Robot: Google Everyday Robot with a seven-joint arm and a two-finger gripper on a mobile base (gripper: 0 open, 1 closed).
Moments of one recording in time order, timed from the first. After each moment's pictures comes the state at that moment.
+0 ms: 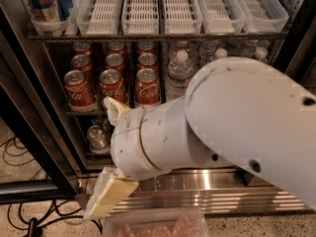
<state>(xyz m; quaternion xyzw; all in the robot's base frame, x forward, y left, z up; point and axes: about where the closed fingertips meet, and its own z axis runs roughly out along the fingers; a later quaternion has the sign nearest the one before) 0.354 0.097 0.907 -0.67 0.61 0.15 0.40</state>
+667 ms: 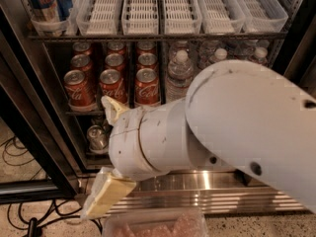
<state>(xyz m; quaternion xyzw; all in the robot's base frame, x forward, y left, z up) 0.353 0.103 0.910 -0.67 0.60 0.16 0.41</state>
